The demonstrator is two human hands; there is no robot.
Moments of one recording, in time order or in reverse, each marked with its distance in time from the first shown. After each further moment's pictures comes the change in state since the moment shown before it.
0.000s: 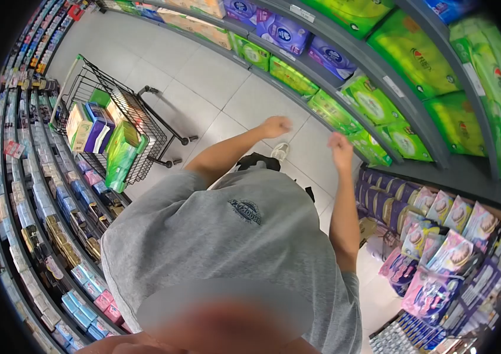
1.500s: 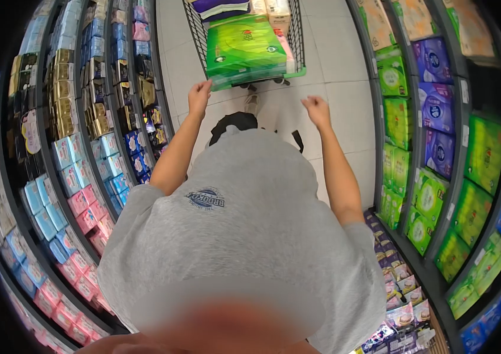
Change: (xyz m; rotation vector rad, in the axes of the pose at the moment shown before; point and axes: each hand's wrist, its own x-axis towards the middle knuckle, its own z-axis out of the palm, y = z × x) left_hand -0.669 -0.363 -0.156 -0.776 1.501 -0.885; right_hand -0.140 -0.098 0.623 -0.391 -0.794 0.033
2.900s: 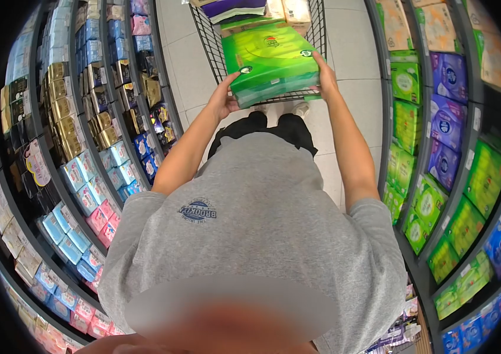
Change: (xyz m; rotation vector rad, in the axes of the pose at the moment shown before) left_hand 0.044 0.129 0.014 -0.440 -0.400 -0.669; right_hand 0.124 -0.180 0.043 0.390 -0.195 0.412
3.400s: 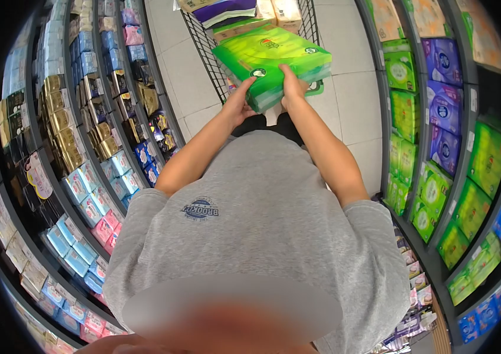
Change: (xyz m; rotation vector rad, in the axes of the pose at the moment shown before) left_hand -0.028 -0.020 0.038 0.029 -0.103 -0.043; right_hand -0.042 0.034 0.093 0.586 0.276 -0.066
